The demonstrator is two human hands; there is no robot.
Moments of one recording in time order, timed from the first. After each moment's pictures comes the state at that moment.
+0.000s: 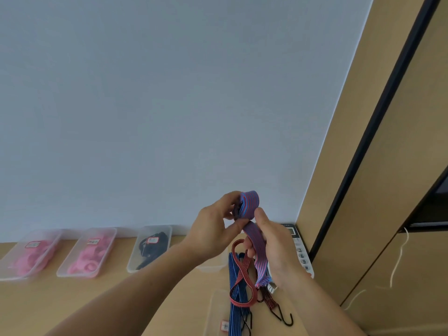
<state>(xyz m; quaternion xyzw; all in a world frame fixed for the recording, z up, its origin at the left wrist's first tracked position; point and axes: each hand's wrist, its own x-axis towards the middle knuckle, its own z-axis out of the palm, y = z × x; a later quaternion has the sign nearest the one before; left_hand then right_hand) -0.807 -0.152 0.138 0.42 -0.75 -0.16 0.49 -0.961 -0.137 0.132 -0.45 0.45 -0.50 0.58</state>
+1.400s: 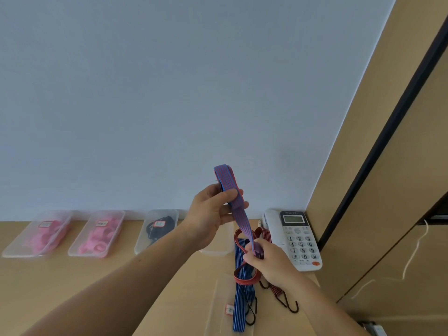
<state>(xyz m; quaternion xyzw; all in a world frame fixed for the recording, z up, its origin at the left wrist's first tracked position) -0.801 -0.164 0.135 0.41 -0.36 -0.60 0.58 -0.989 -0.166 0.025 -0.72 0.55 -0.18 0.38</state>
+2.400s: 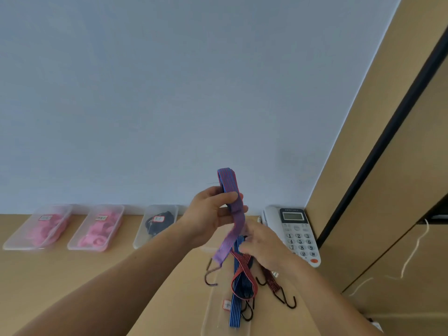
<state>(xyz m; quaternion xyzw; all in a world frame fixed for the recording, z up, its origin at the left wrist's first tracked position) -0.802 -0.159 0.133 0.43 -0.33 -0.64 0.54 -0.970 -0.167 0.070 -0.70 0.44 -0.24 0.51</state>
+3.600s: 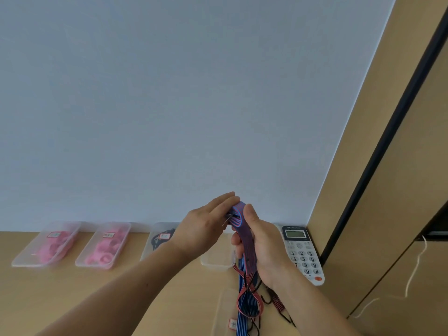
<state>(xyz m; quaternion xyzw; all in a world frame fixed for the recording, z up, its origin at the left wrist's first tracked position) -0.764 -0.139 0.134 0.44 -0.80 0.09 0.40 -0.923 -0.124 0.146 -0.47 0.42 -0.46 0.63</state>
